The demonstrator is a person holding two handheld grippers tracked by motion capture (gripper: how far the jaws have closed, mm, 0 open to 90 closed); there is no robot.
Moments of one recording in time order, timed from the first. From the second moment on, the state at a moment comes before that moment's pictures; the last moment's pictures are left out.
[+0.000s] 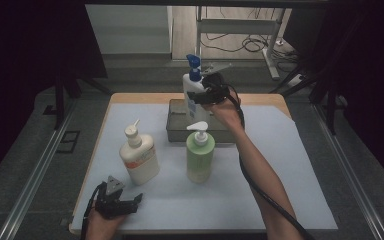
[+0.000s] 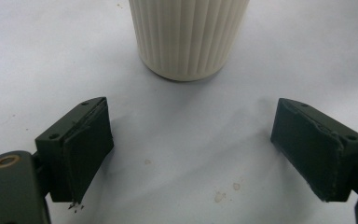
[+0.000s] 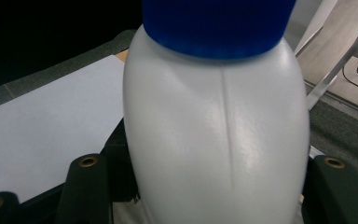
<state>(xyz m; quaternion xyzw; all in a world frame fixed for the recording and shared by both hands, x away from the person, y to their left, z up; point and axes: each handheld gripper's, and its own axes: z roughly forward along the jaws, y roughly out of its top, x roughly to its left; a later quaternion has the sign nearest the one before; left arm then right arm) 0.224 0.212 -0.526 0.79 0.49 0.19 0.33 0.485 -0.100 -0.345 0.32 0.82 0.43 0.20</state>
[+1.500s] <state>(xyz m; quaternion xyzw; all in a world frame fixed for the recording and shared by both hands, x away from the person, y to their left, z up) 0.224 0.212 -0.526 0.79 0.49 0.19 0.33 0.473 -0.107 -0.383 0.32 0.84 0.41 0.17</state>
